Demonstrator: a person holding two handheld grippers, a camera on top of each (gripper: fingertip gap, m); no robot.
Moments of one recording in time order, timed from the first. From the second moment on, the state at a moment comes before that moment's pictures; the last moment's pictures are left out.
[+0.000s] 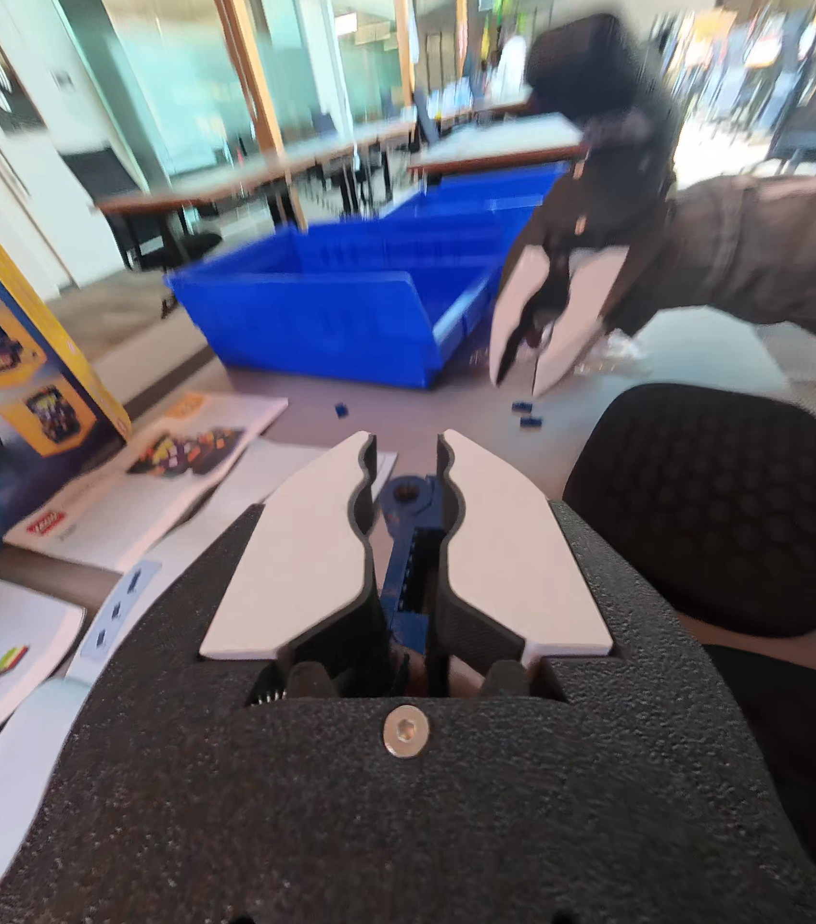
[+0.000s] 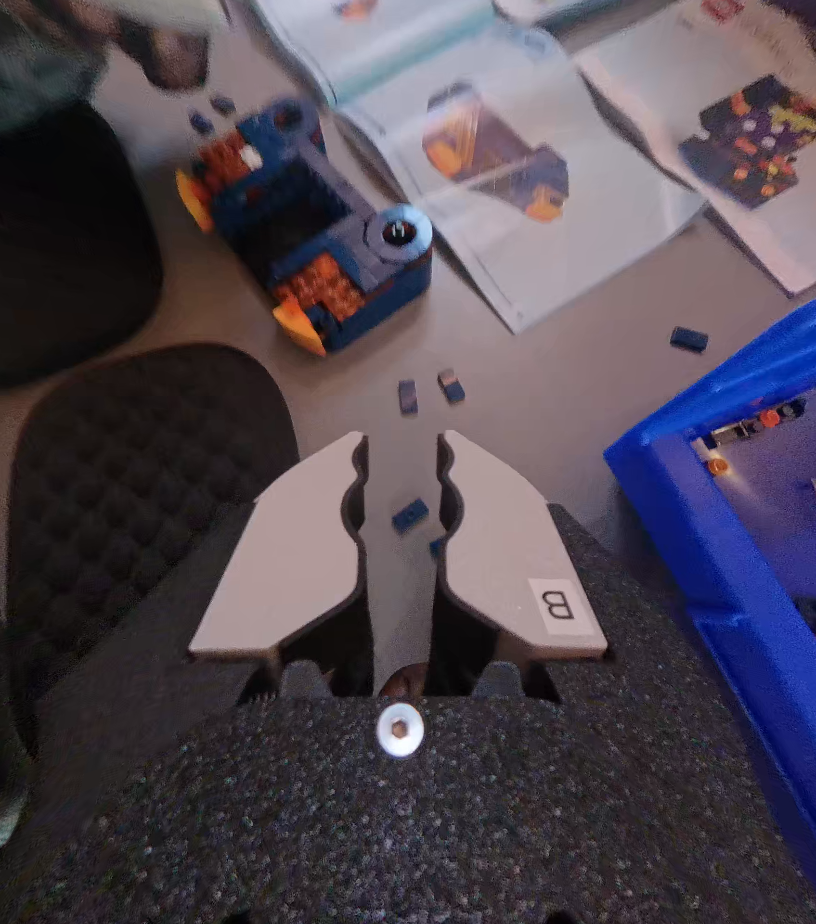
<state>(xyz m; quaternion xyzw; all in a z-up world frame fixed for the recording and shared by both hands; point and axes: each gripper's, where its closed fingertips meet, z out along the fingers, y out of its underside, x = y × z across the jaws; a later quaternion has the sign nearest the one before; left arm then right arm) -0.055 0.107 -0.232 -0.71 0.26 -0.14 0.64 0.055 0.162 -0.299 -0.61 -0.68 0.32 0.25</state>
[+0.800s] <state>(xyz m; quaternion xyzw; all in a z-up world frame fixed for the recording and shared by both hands) -0.040 0.098 -0.247 -0.71 0.32 -0.16 0.60 0.084 0.168 -0.337 -0.64 -0.72 0.21 0.13</state>
